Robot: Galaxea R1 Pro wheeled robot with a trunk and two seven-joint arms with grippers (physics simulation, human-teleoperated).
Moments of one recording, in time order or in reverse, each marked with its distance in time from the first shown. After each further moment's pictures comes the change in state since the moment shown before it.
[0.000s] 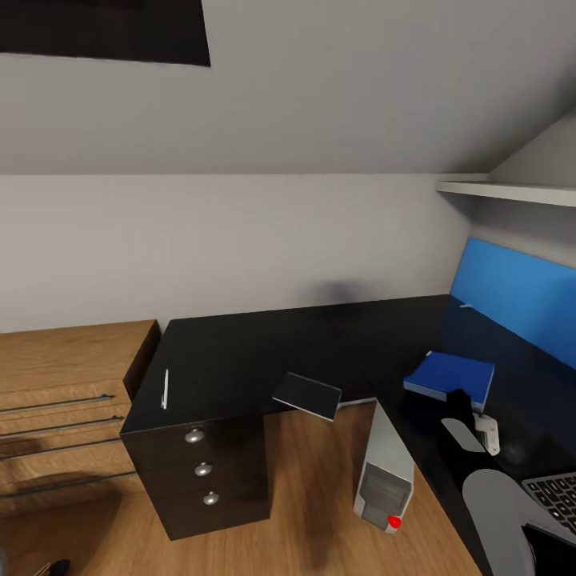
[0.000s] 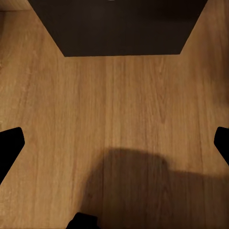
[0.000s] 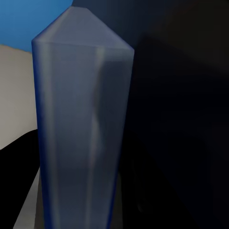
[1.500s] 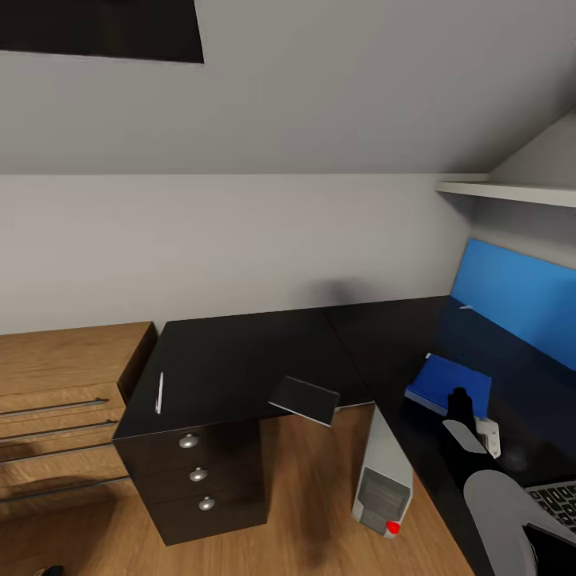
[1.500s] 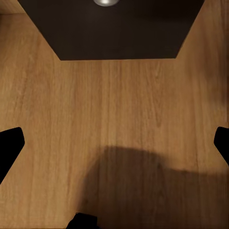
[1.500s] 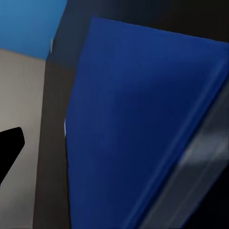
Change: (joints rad) left arm 0.000 0.000 0.000 0.000 0.000 -0.001 0.000; right arm 0.000 -0.006 0.002 0.014 -0.024 -0.002 -0.001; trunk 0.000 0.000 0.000
